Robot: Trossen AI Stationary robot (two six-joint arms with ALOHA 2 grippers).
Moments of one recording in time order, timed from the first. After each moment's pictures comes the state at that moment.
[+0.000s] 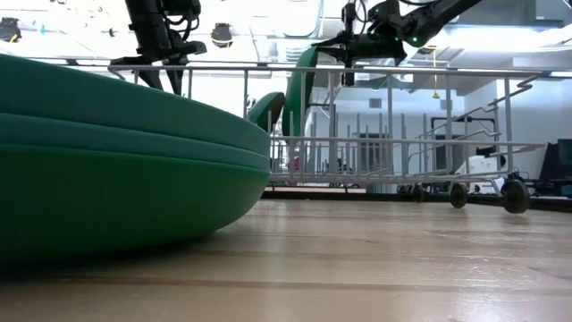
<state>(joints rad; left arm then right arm) 0.70 1.25 1.26 -1.06 -0.21 -0.67 -0.90 1.76 1.55 0.13 -0.97 1.11</state>
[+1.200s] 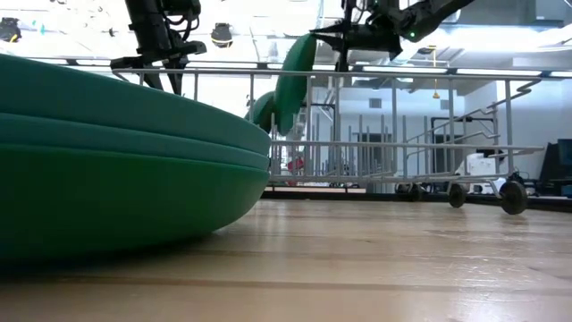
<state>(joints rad) 0.70 1.25 1.26 -1.06 -0.21 -0.66 -0.86 1.75 1.56 0.19 -1.04 1.07</state>
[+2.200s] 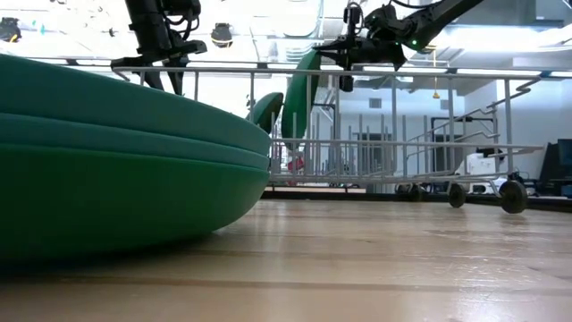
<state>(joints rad) 0.70 1.25 1.26 -1.06 -0.19 -0.67 -0.88 1.75 1.51 0.08 -1.07 0.85</state>
